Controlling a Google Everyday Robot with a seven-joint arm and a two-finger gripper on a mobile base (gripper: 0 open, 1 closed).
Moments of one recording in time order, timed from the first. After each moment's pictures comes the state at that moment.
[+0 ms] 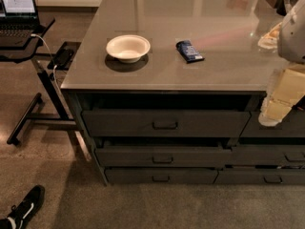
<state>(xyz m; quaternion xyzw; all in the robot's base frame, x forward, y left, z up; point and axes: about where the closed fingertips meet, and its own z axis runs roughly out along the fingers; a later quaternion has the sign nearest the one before) 0.438 -0.217 0.976 -0.60 0.78 -0.03 0.16</state>
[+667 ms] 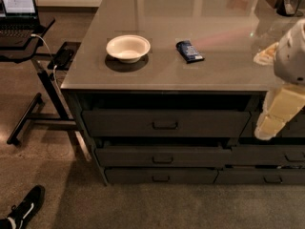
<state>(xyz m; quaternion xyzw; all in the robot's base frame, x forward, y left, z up) 0.436 -0.218 0.944 -0.61 0.78 -0.01 0.17</state>
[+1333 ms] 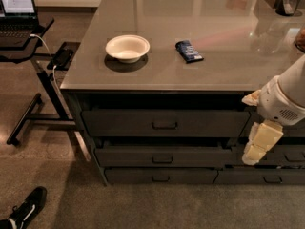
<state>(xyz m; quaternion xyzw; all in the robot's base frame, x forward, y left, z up) 0.444 -0.238 0.822 -0.58 0.80 0.07 0.14</state>
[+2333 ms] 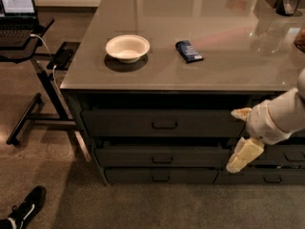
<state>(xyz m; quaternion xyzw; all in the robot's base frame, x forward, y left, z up) 0.462 -0.229 0.751 -0.57 0.79 0.12 0.22</state>
